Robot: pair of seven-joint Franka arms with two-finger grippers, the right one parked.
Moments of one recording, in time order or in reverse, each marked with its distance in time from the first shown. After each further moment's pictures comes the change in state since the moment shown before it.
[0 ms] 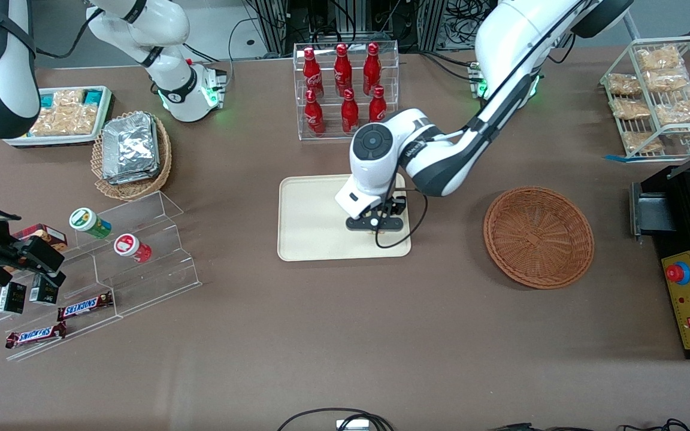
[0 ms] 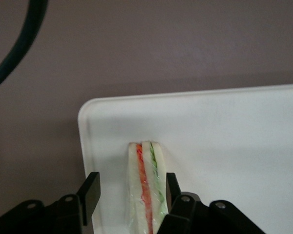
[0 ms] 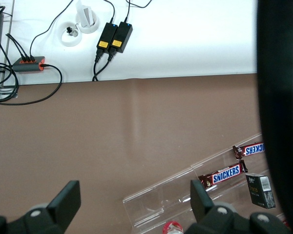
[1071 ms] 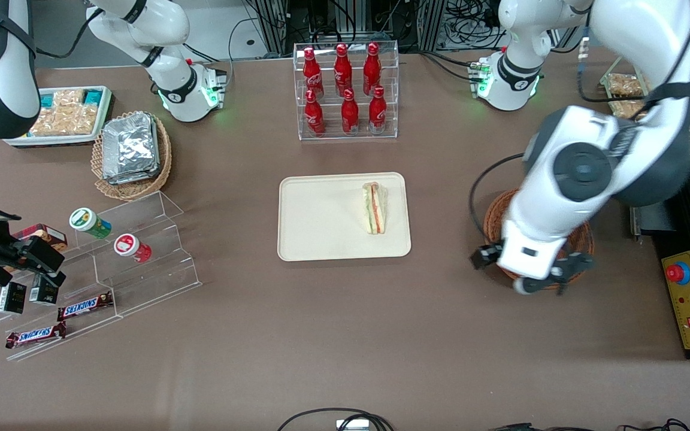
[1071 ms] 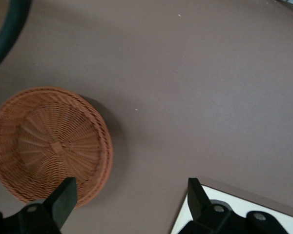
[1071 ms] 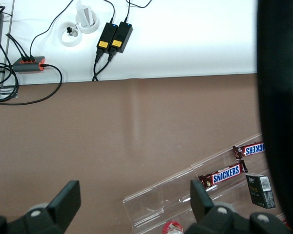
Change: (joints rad) arm 0.388 -0.137 0.004 0.244 -0.082 -0.323 0.126
